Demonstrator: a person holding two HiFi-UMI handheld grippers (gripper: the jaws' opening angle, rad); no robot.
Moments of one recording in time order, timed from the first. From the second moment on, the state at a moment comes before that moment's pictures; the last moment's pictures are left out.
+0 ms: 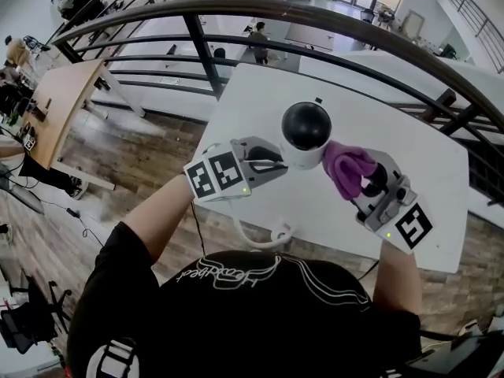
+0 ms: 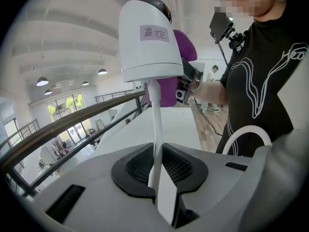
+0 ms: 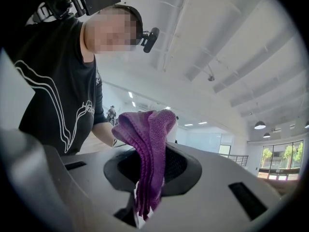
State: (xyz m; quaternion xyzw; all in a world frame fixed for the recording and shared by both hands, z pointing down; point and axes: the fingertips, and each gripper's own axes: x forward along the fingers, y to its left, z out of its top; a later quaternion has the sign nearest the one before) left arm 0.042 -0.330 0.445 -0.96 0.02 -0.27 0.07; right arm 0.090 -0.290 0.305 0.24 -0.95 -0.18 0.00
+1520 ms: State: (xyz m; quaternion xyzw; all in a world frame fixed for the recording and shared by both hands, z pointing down) left arm 0.039 -0.327 0.439 -0.97 0.01 -0.24 0.07; right arm 0.081 -0.247 0.282 0.42 -0.85 -0.29 0.11
